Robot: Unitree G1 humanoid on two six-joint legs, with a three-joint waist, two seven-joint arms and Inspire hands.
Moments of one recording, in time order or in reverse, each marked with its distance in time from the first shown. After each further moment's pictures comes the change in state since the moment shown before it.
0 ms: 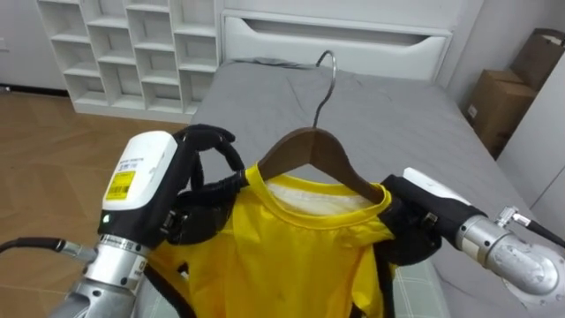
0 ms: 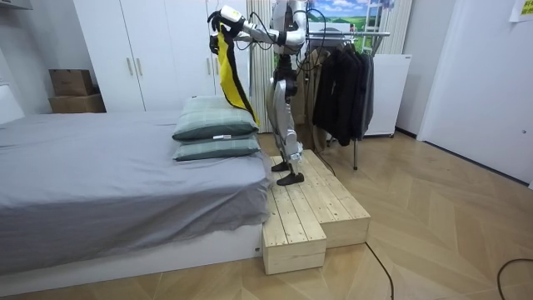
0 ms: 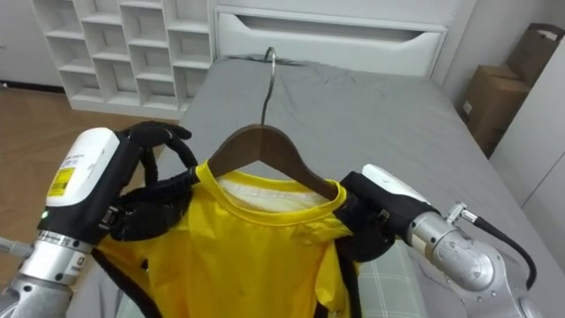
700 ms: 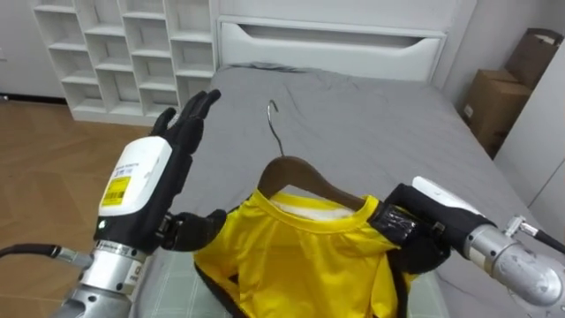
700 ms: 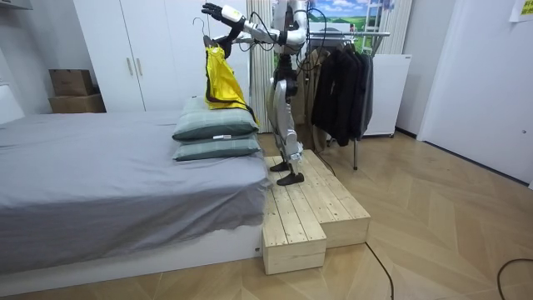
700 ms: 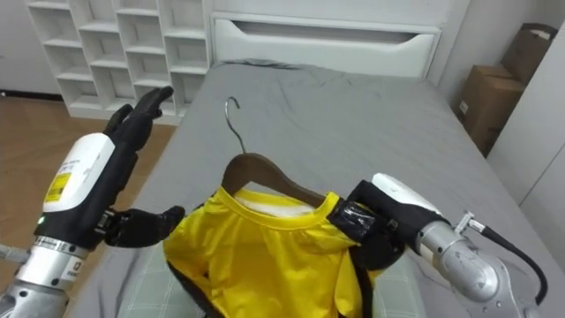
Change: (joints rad) left arm 0.021 0.000 0.009 0.001 -0.031 0.003 0.003; right arm 0.034 -0.005 -0.039 0.047 -0.088 0.012 -0.030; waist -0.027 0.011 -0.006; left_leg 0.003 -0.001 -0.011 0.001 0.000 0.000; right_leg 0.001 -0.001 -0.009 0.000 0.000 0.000
